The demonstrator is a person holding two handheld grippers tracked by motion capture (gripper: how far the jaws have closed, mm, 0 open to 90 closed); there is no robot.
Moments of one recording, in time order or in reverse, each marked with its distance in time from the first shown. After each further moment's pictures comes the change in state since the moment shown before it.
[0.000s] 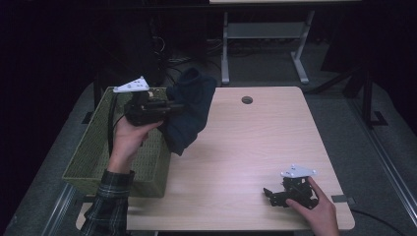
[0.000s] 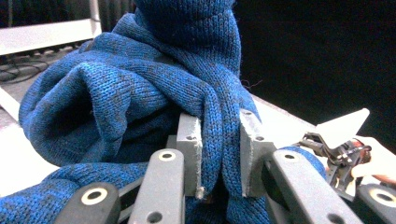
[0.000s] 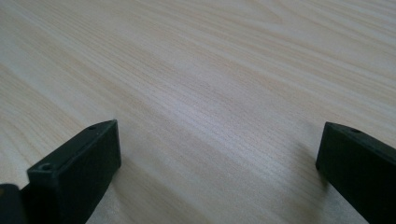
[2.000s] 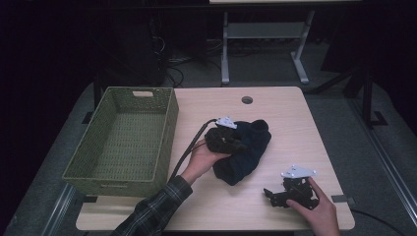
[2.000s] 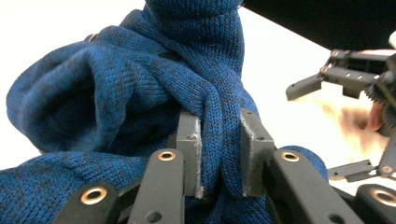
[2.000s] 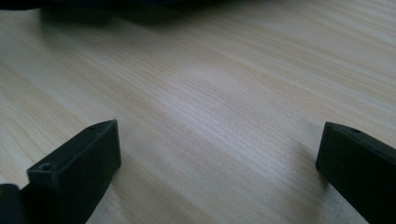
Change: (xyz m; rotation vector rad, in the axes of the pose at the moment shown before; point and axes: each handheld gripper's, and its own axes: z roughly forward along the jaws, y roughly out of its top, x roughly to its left) left arm -0.046 -0.088 0.209 0.343 -0.128 0.021; right arm 0.000 -0.001 -0.001 0.000 0.006 0.001
